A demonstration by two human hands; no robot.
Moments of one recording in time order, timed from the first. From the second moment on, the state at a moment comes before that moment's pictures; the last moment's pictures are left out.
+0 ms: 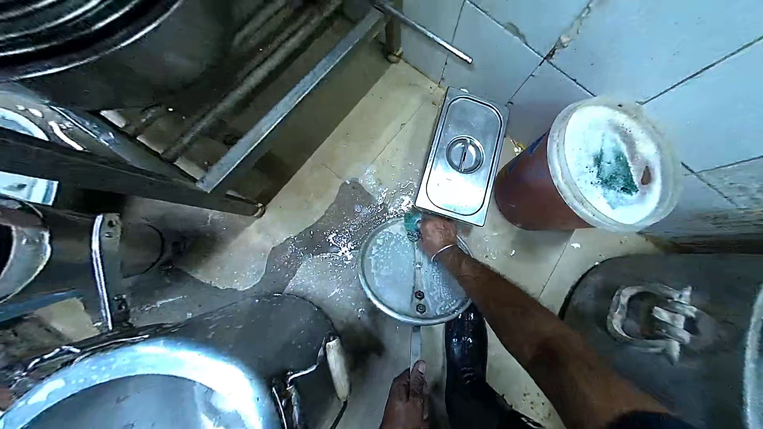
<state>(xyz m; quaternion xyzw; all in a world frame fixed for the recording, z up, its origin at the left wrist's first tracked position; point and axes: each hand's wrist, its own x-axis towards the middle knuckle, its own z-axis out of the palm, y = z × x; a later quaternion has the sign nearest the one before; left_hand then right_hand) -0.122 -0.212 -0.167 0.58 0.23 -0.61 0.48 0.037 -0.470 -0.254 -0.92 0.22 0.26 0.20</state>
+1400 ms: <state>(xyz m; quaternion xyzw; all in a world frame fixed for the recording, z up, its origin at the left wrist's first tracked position) -0.112 -0.206 -0.158 0.55 0.22 -0.65 0.47 0.044 -0.466 -0.238 -0.90 0.22 0.31 0.21</state>
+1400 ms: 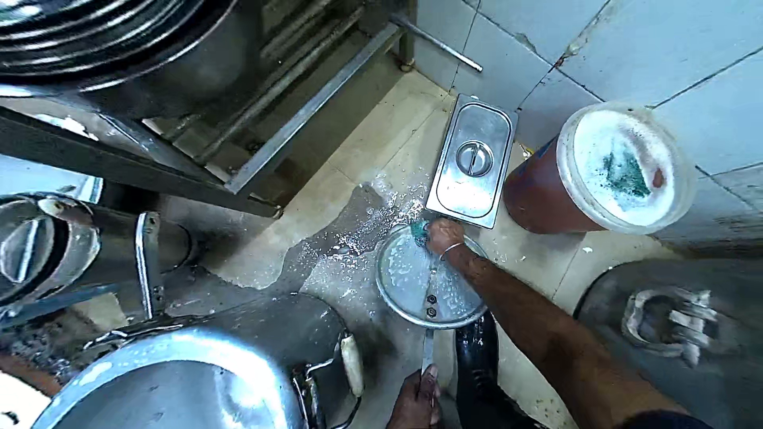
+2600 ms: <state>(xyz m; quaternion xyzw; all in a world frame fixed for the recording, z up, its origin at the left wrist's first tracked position) -0.130 -0.209 -0.172 0.59 0.18 -0.64 0.46 -0.015 -0.486 -0.243 -0.88 0.32 0.29 0.19</state>
